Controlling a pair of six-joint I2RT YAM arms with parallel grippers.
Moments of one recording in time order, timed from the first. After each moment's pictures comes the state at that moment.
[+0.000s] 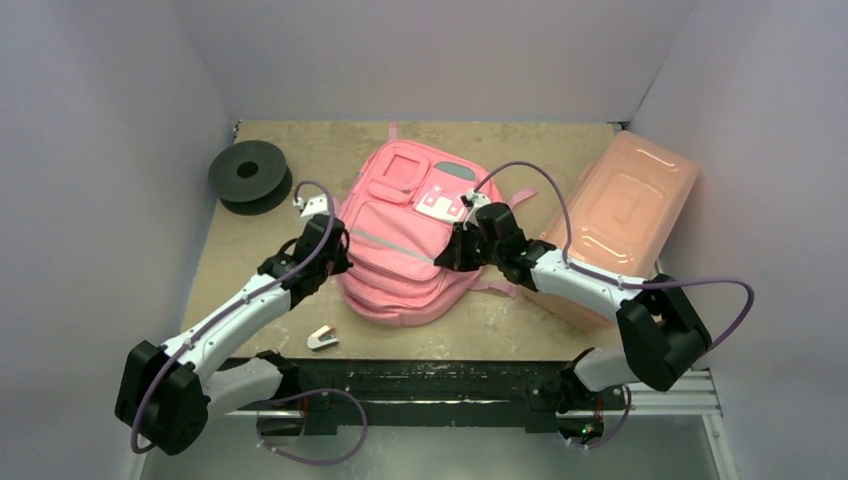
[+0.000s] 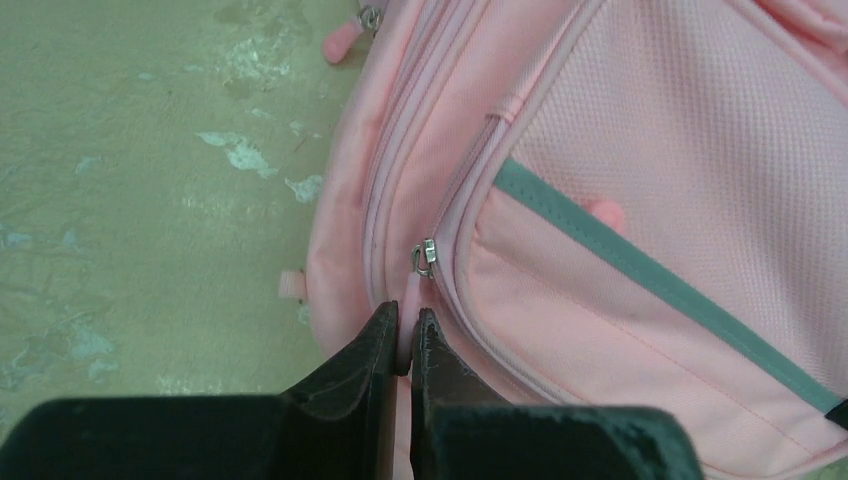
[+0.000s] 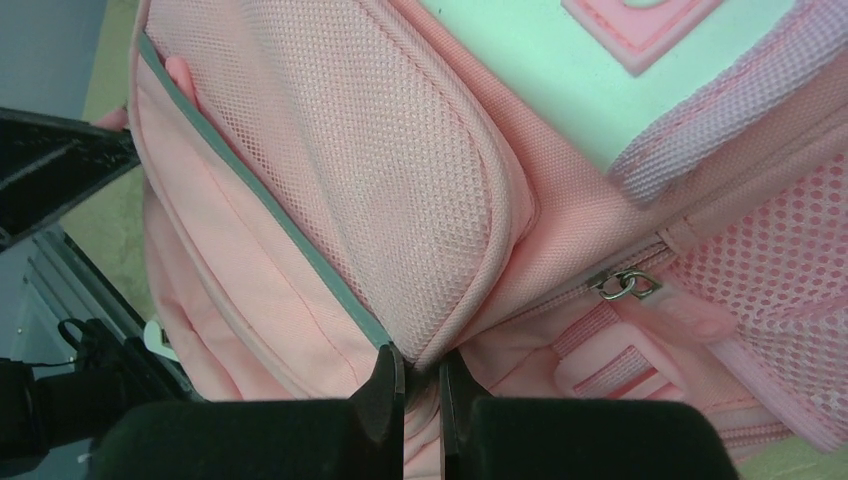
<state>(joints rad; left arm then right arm) -0.51 1.06 0.66 -0.39 -0.39 -0.63 0.65 1.42 0.79 -0.02 -0.19 0.56</state>
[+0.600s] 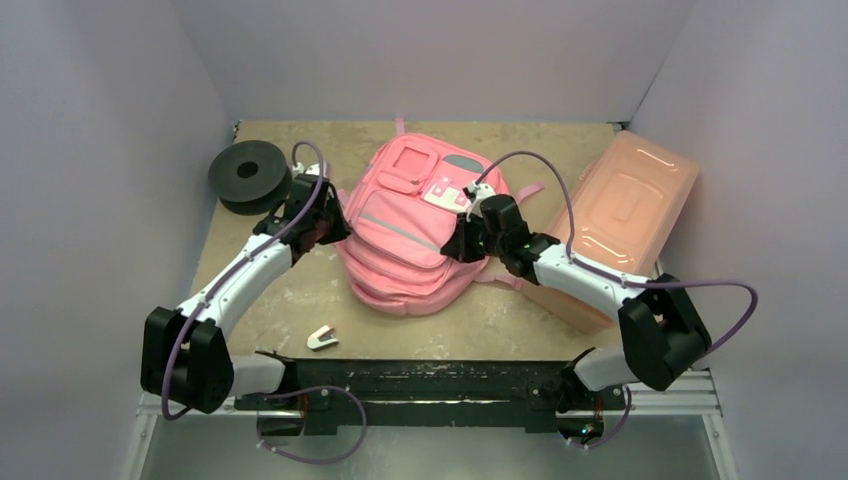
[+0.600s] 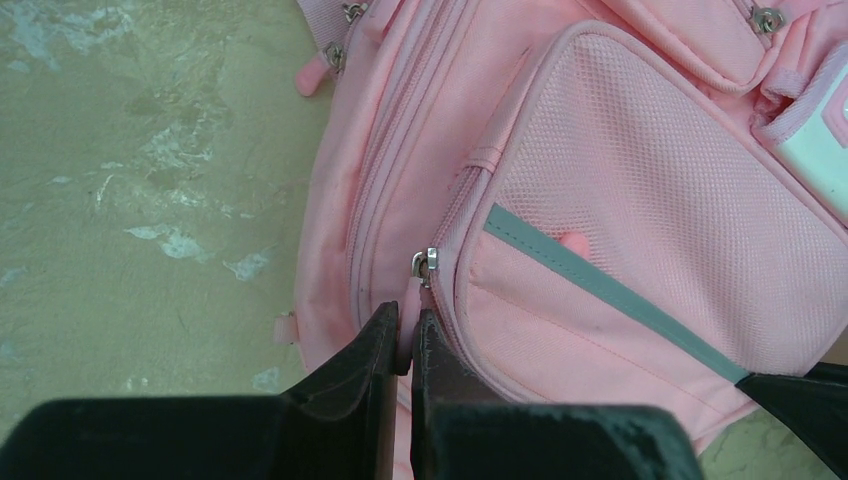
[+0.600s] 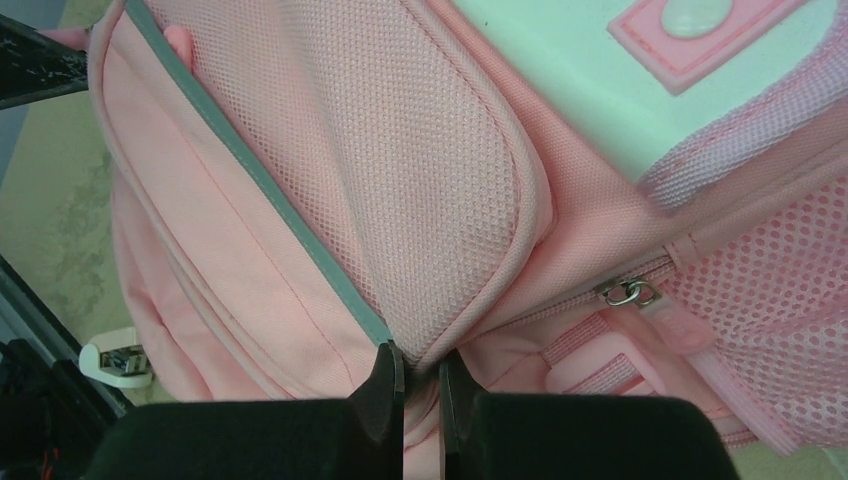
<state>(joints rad) -0.30 1.29 0.93 -0.41 -0.08 -0.52 0.60 1.42 0.83 -0.04 -0.16 0.42</state>
